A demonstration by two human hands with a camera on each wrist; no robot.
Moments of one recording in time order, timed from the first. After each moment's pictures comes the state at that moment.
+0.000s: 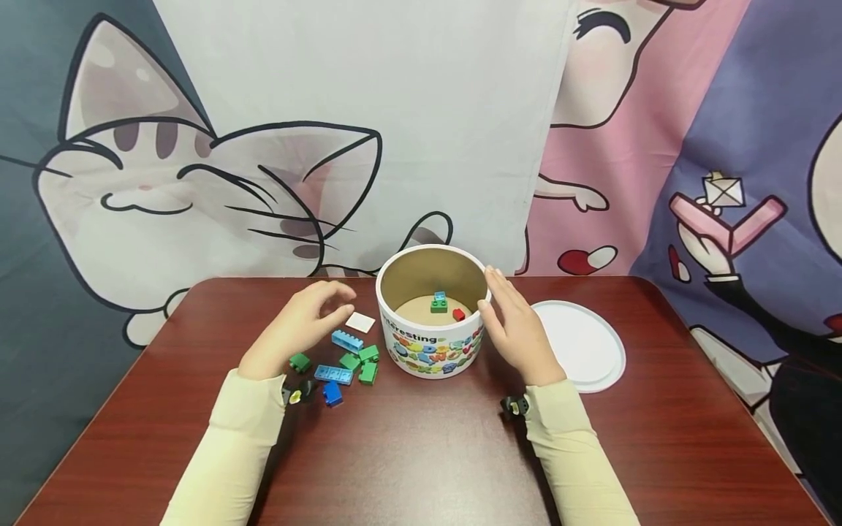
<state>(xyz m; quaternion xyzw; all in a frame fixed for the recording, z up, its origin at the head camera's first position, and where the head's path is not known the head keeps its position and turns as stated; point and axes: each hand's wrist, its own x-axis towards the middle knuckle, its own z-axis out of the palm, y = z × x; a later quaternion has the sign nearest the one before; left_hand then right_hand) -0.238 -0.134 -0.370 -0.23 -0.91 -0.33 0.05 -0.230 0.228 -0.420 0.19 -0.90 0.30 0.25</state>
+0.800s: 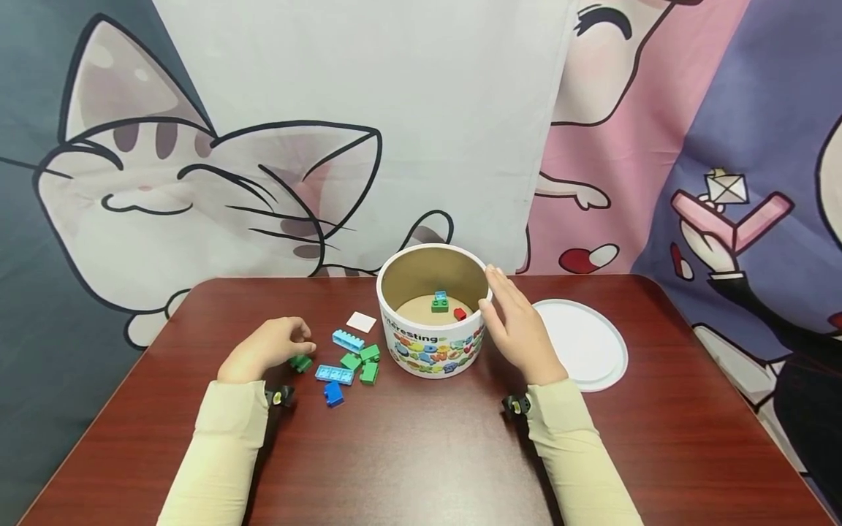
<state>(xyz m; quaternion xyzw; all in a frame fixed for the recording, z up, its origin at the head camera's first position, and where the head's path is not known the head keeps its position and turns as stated) -0.241 -0.191 -0.410 -0.08 -0.97 -0.22 -0.11 -0.231 0.229 -0.423 0.20 -0.90 0.31 0.25</state>
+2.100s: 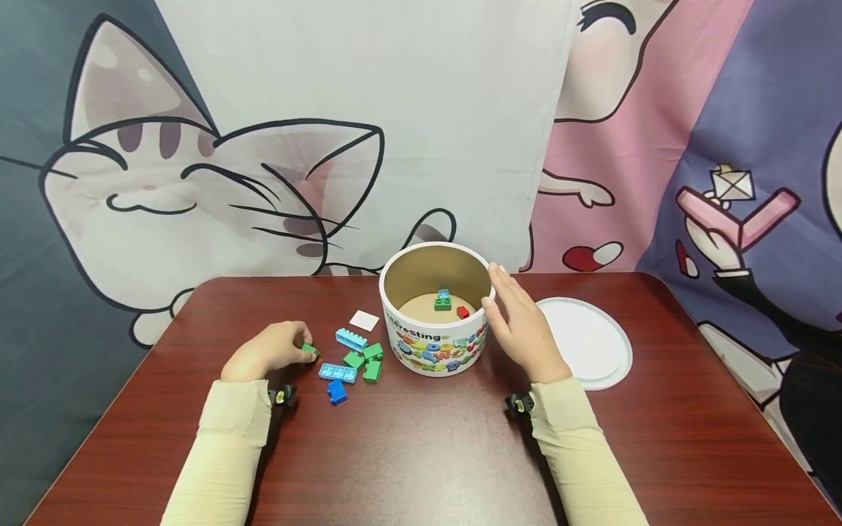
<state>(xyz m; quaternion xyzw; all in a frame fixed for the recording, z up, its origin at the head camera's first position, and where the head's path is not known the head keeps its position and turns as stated) -0.238 -0.192 -0.412 -0.07 -0.96 -0.22 -0.14 -0.229 0.229 -0.419 0.19 -0.90 0.30 0.24</state>
